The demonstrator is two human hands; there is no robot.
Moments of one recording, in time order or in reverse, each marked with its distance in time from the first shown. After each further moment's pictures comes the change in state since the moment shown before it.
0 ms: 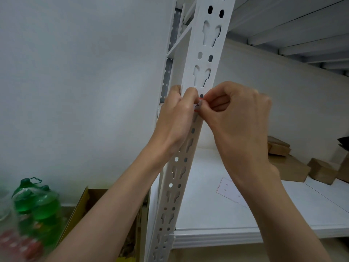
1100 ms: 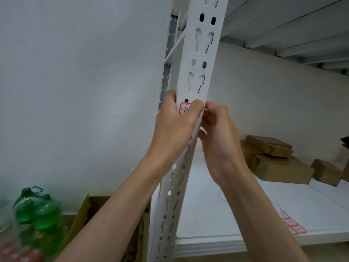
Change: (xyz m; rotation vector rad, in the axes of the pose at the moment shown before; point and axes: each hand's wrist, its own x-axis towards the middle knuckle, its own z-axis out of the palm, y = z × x) left_hand 0.003 -0.010 0.006 0.038 0.079 0.069; right_hand -0.009 0.012 0.024 0.983 -0.198 0.648
